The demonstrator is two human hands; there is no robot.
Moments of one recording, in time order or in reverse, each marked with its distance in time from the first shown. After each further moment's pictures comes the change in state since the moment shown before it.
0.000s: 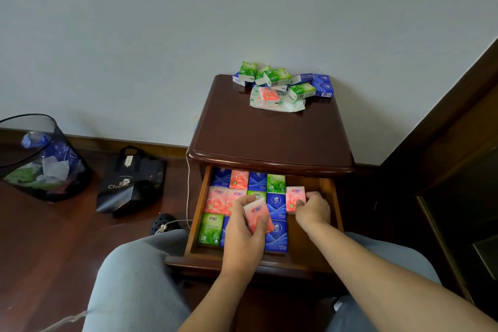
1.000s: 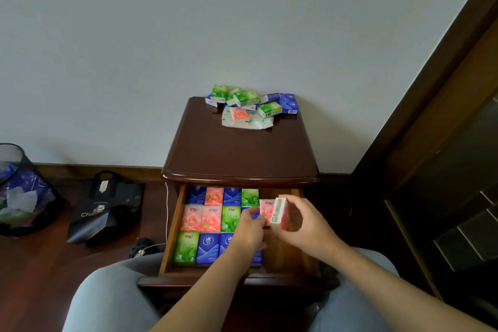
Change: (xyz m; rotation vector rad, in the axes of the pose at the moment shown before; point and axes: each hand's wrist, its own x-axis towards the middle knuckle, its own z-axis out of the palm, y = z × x) left_hand 0.034 0.045 0.065 -0.090 -0.223 -0.571; right_hand -0.034 0.035 -0.102 0.231 -0.279 -0.617
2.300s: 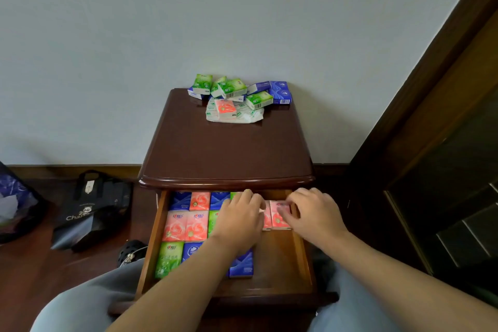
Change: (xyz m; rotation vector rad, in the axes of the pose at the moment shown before) left_hand 0.049 0.019 -0.005 1.431 0.078 0.821; right_hand 0.048 0.030 -0.022 -0.838 0.134 -0.141
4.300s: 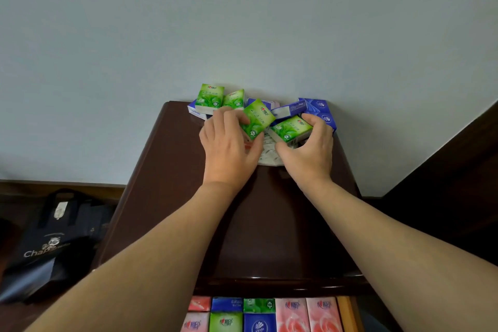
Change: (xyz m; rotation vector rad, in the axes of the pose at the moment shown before) left_hand 0.242 -0.138 -0.043 -0.259 0.867 -0.147; right_hand 0.299 -0.021 0.049 0.724 0.486 0.399
